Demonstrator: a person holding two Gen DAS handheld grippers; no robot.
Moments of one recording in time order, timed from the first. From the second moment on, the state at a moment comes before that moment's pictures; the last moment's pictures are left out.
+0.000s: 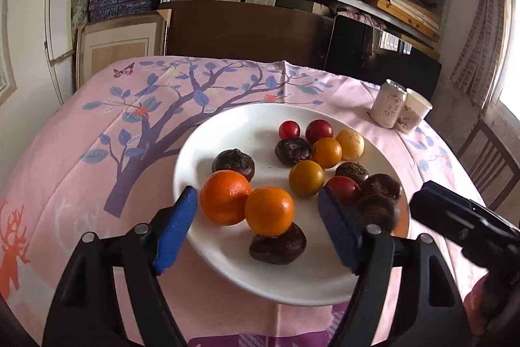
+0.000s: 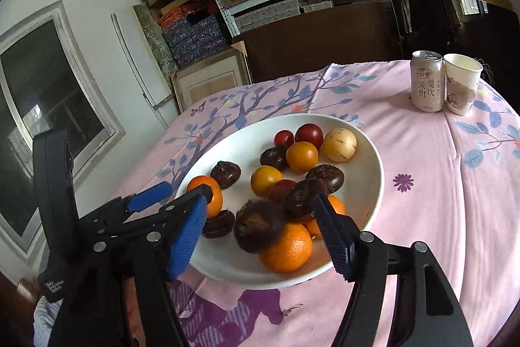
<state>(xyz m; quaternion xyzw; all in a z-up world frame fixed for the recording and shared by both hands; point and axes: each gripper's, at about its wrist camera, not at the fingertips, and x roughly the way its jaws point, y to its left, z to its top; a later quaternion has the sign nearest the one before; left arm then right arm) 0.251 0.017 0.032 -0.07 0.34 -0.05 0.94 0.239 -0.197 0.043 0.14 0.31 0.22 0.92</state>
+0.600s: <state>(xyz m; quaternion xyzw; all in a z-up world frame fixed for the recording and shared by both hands) 0.123 -0.005 0.018 0.04 0.30 0.01 0.95 0.137 -0.217 0.016 0.05 0.31 0.12 0.94</state>
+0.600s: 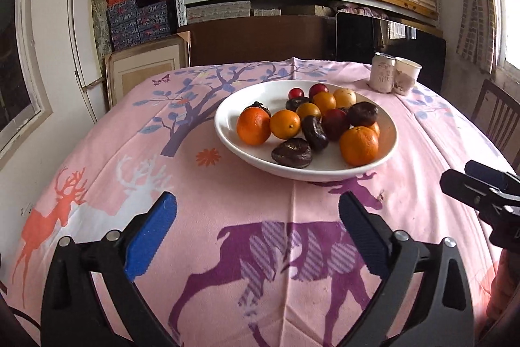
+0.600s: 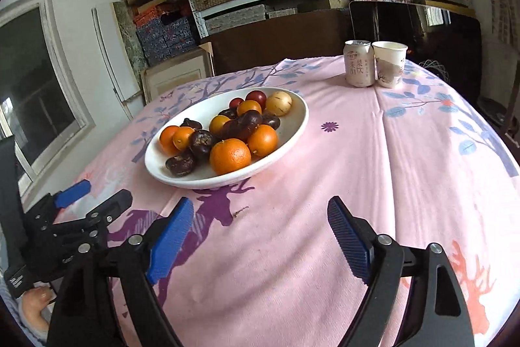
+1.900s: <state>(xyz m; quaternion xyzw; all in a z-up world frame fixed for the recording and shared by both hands) 0.095 -0.021 0.030 0.05 0.29 0.02 0.96 0.107 -0.205 0.025 0.00 0.26 0.08 0.96</state>
